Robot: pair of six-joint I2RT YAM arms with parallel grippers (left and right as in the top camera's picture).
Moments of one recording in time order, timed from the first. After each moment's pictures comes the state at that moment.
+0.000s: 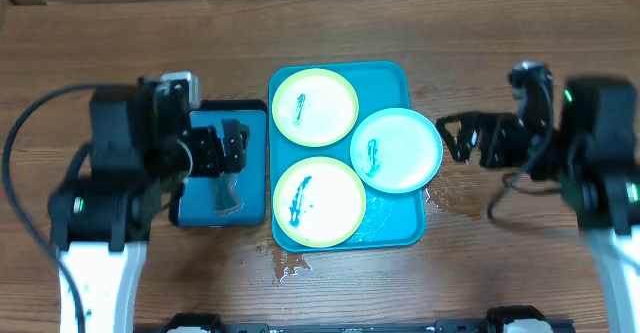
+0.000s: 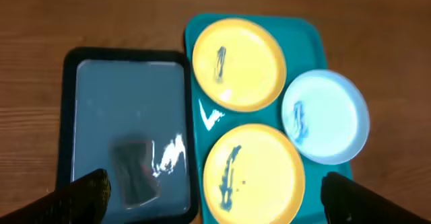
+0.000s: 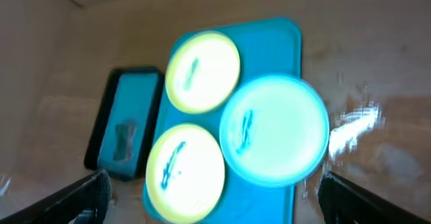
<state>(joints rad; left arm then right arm) -0.04 1.16 1.37 -1.09 0.24 -0.16 0.05 1.17 1.36 -1.05 -0.47 0.20</state>
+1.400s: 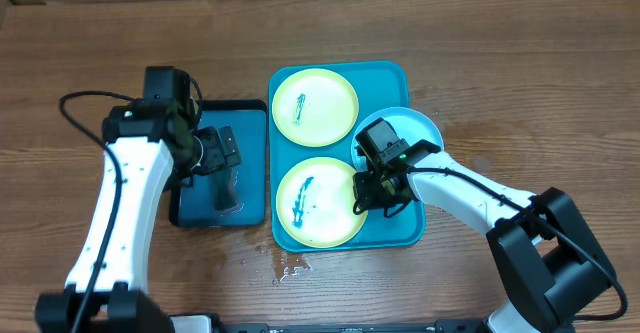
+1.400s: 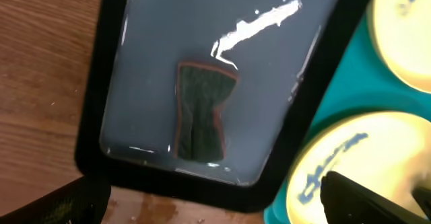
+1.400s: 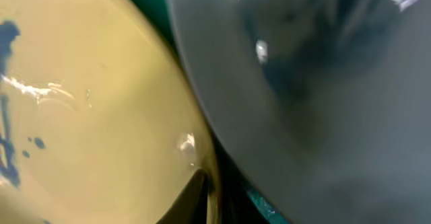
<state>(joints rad) 0.02 1.52 1.25 -1.13 0.03 -0.34 0.59 1.78 1.01 -0.60 -0.20 0.45</state>
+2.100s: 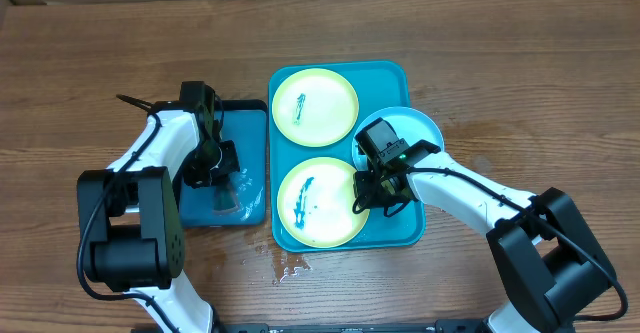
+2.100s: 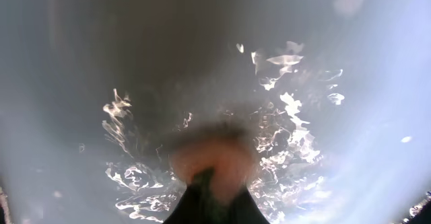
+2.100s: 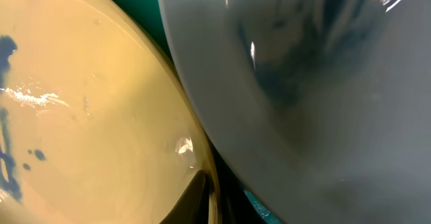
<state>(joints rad) 0.02 1.91 1.19 -0.91 0.03 -0.25 0.59 1.78 1.01 -0.60 -0.17 0.46</state>
